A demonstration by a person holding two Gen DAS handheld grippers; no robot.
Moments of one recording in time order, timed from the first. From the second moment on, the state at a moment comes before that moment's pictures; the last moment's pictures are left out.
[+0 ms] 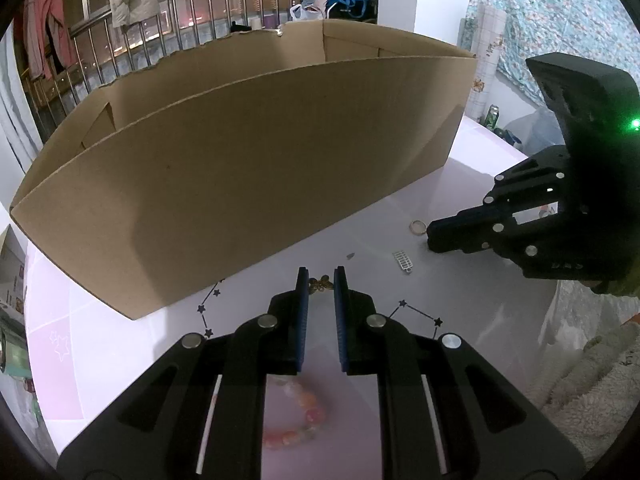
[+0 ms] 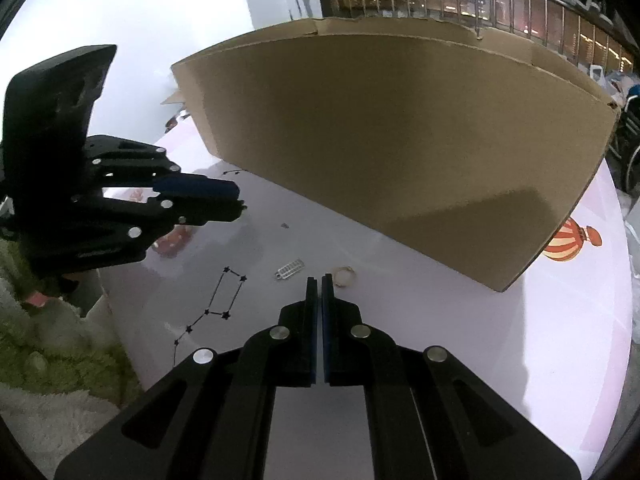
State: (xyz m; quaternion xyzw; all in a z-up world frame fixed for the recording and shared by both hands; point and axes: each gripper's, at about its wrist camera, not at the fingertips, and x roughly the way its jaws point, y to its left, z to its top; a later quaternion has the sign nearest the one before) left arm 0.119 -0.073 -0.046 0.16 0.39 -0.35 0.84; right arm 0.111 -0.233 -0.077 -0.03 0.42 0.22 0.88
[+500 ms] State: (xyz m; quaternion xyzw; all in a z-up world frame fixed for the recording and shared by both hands) left arm 0.122 -0.078 -0.050 0.17 0.39 -0.33 0.84; right arm 0.125 -0.232 -0.070 -0.14 0.40 0.29 0.85
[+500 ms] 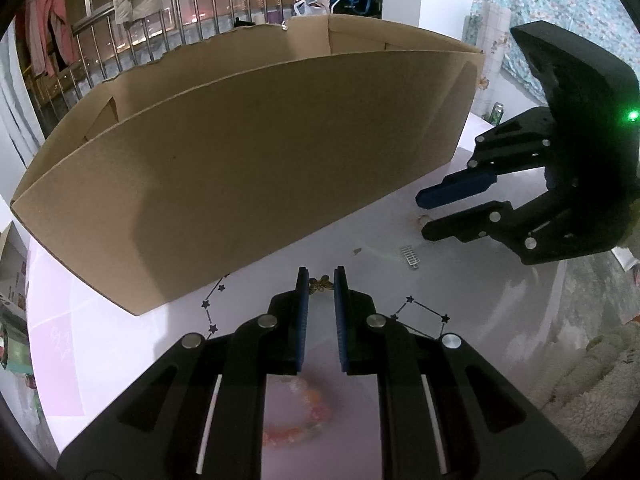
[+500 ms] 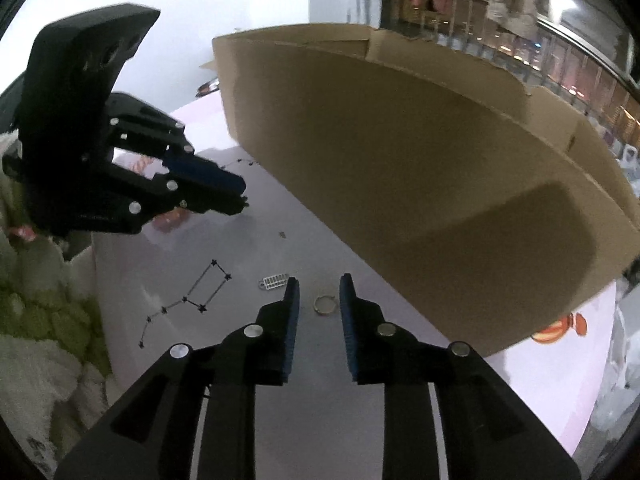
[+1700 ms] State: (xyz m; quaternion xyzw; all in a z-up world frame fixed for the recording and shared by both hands) left arm 0.107 -0.060 0.013 0.13 0.33 -0.36 0.86; right arm 0.105 -0.250 0.001 -0.04 0.33 0.29 0.90
